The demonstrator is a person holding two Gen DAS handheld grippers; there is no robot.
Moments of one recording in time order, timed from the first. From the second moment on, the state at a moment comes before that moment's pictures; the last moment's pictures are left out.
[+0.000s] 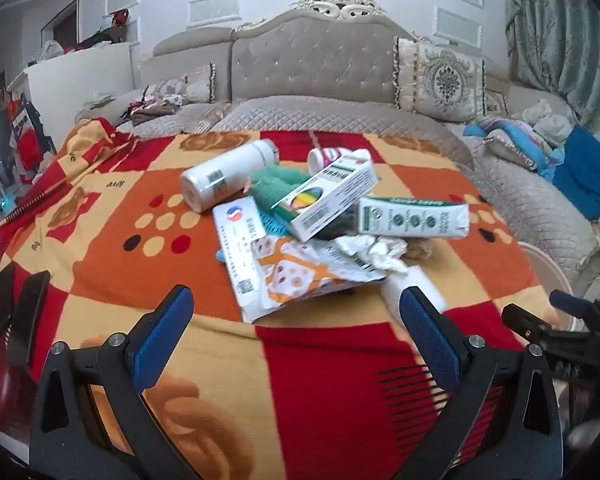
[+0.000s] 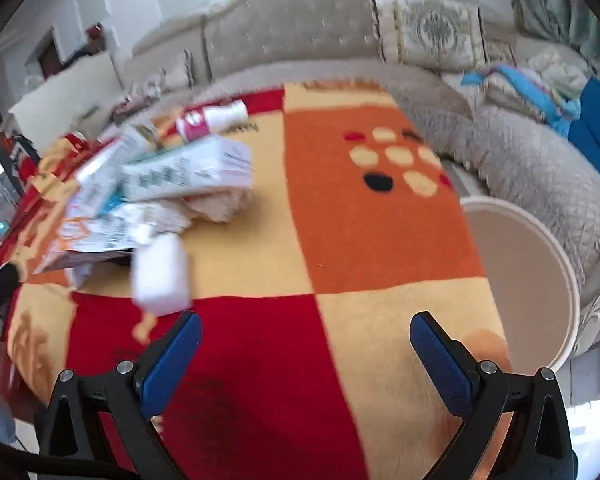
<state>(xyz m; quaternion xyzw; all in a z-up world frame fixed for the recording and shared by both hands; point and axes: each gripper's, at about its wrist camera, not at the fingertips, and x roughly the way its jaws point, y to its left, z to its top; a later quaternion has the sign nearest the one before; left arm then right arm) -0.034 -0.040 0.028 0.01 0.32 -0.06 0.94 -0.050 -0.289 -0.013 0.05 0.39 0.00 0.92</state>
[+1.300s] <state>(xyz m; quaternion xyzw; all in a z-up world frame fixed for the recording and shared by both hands) -0.049 -0.033 0.064 -0.02 0.27 -0.04 0.96 -0.081 -0.246 0.070 0.04 0.22 -0.01 0.97</state>
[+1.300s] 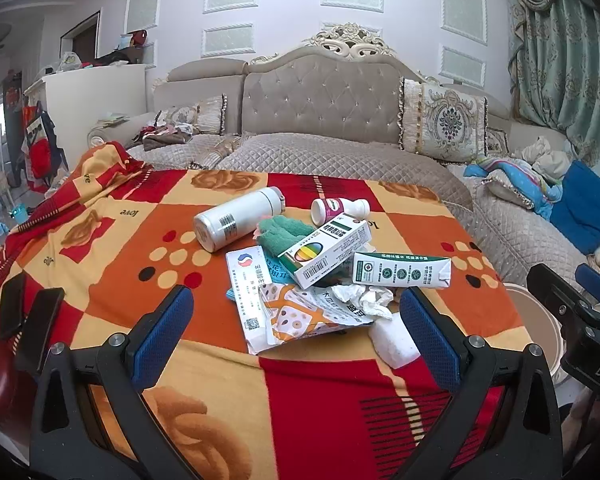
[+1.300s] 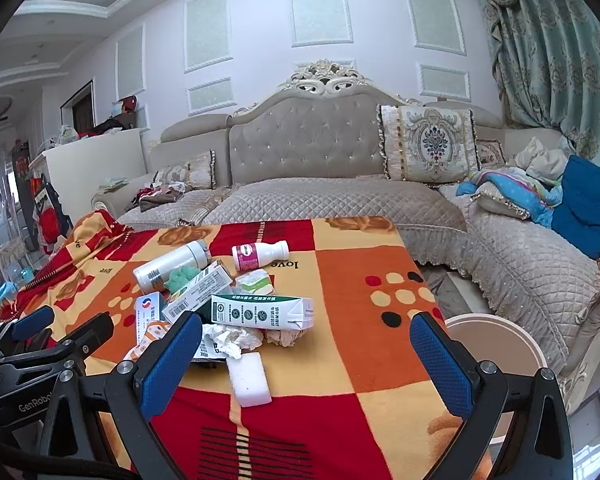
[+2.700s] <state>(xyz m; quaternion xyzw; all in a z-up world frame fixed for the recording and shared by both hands) -0.050 -0.029 0.061 -0.03 0.27 -0.04 0.96 -0.077 -0.243 0.070 0.04 0.22 -0.02 0.97</state>
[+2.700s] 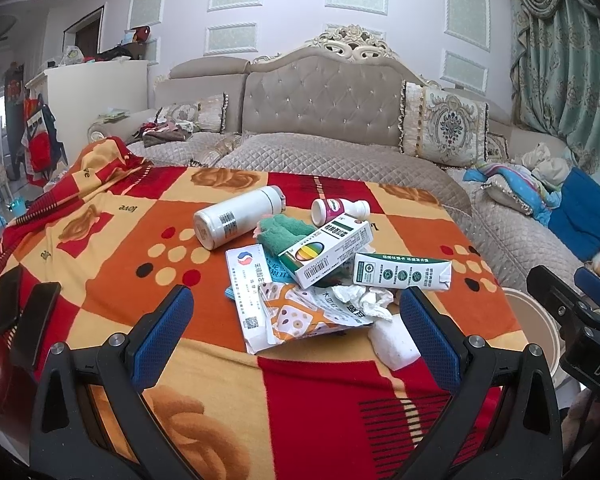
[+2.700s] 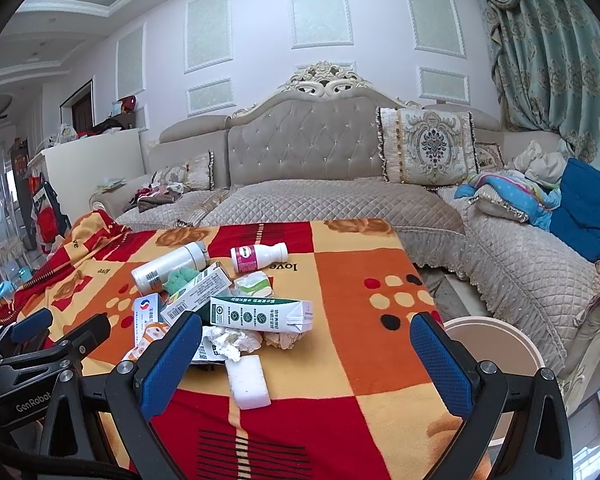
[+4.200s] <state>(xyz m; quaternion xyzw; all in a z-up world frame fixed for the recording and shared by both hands) -0.037 -0.021 0.047 -0.05 0.30 -0.05 0.95 -0.065 -0.247 0.054 0.04 0.26 -0.01 0.96</state>
